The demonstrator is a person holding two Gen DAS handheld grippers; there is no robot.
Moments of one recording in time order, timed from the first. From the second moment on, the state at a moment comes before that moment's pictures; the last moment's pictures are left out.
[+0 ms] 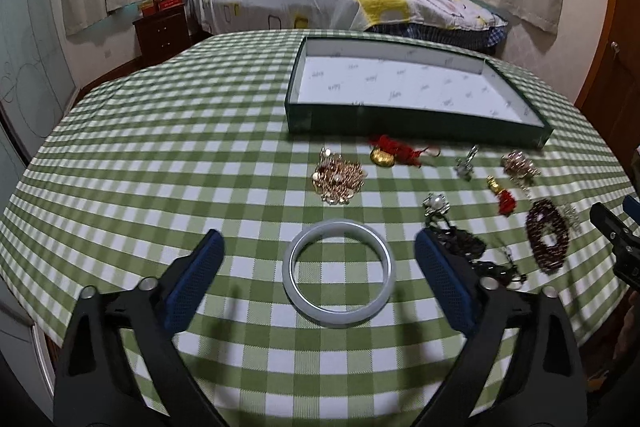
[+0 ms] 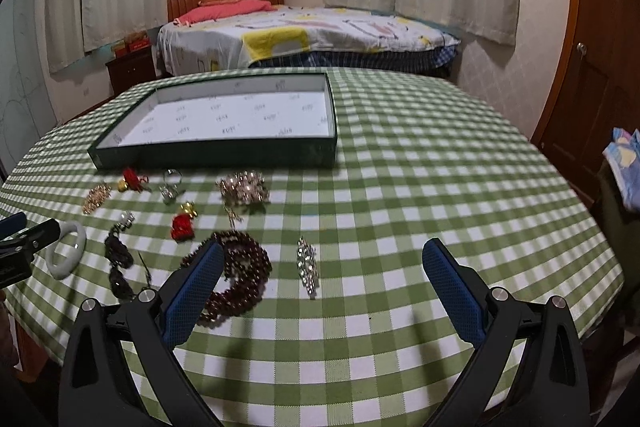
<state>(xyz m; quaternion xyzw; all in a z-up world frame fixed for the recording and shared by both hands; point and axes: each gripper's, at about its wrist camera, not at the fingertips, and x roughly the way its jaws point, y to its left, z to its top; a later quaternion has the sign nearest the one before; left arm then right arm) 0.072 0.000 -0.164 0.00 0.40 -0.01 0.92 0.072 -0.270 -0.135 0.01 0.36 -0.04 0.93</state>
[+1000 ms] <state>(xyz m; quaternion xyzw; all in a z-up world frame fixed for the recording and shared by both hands) 0.080 -0.001 -0.189 0.00 0.42 -0.02 0.91 0.084 -0.273 -0.148 0.02 0.37 -0.03 0.93</state>
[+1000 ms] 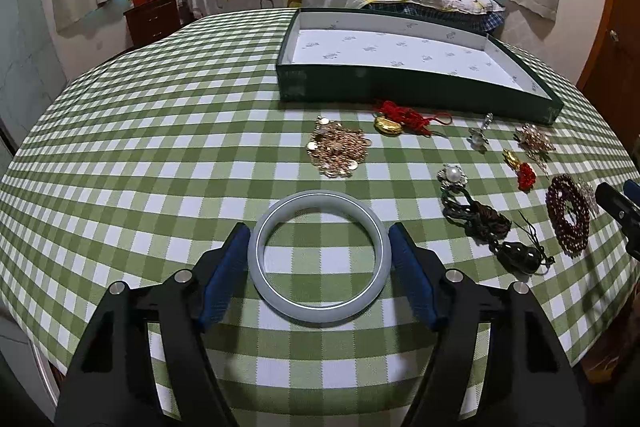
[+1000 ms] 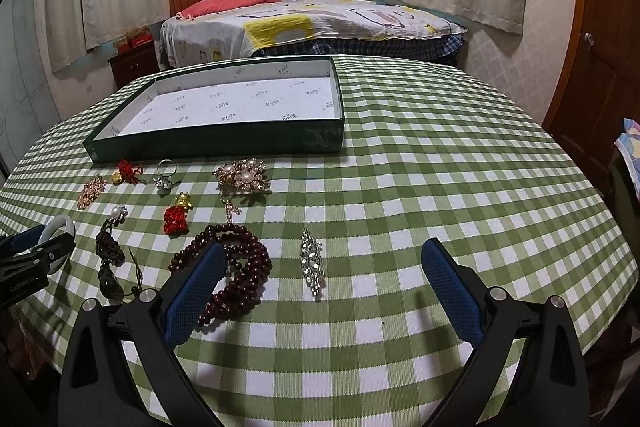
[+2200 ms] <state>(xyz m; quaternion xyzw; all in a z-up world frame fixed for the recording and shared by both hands) 0.088 0.013 -0.186 -0.02 0.42 -0.01 0.91 0.092 -0.271 -0.164 0.05 0.42 0.02 0.91</state>
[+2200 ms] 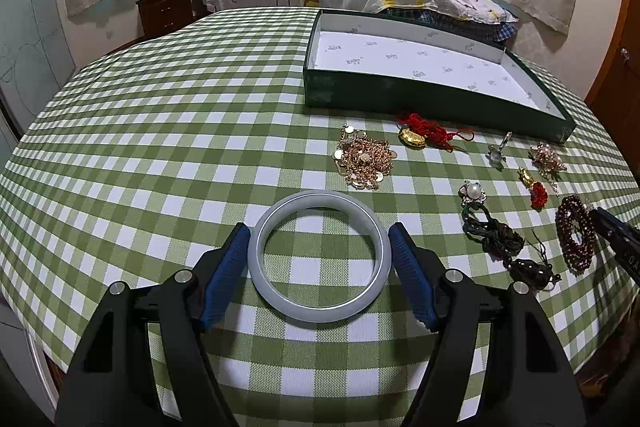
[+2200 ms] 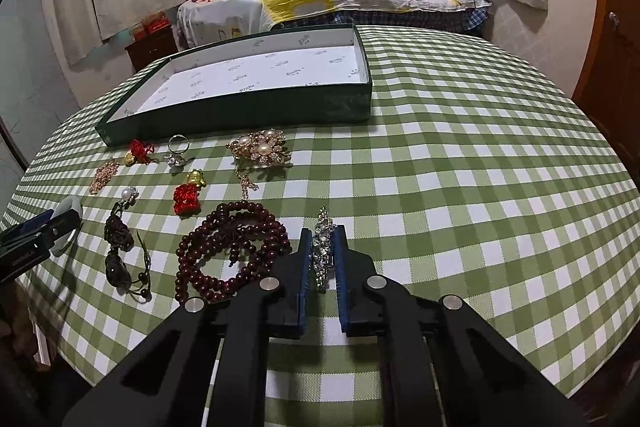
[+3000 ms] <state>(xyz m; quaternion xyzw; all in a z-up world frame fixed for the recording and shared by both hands) 0.090 0.015 -0.158 -0.03 0.40 -0.01 0.92 0.096 -0.271 -0.136 0.05 0.39 0.03 0.92</state>
